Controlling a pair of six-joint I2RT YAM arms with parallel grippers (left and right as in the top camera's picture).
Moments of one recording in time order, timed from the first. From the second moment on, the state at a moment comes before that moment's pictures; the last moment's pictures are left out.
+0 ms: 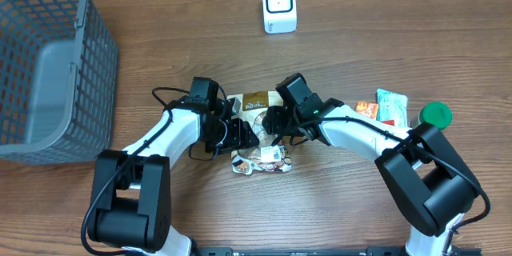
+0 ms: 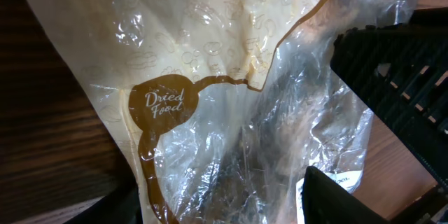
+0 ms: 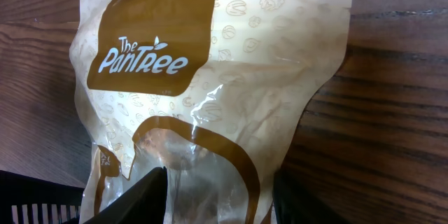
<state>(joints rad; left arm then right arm) -0.16 1.73 0.90 -0.63 0.49 -0.24 0.66 1.95 1.13 -0.24 -0.25 0.70</state>
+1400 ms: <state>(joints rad) -0.25 1.72 0.90 -0.69 0.46 -0.32 0.66 1.95 1.13 -0.24 -0.25 0.70</state>
